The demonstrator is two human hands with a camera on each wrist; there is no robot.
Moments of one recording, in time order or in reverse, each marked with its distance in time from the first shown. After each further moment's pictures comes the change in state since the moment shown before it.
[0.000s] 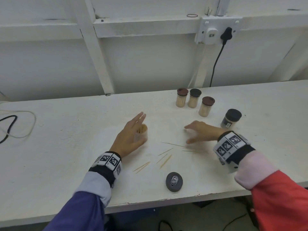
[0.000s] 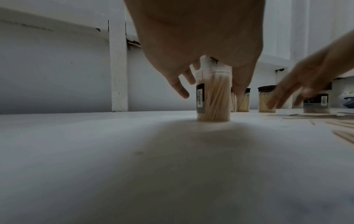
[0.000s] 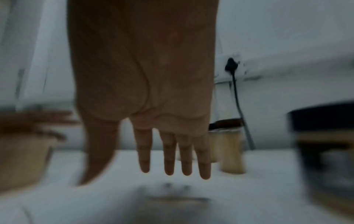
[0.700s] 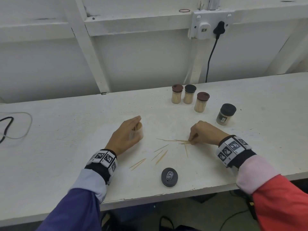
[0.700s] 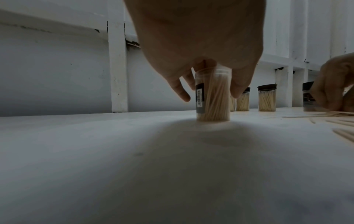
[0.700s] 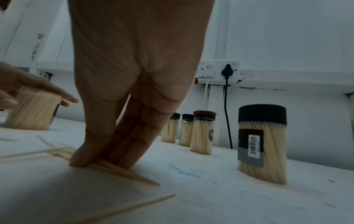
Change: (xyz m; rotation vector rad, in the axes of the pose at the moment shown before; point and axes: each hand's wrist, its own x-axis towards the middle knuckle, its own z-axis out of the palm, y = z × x) left_hand -0.002 0.001 0.001 -0.020 -0.029 -0.070; right_hand -0.017 0.017 0.019 -0.019 0.200 -0.167
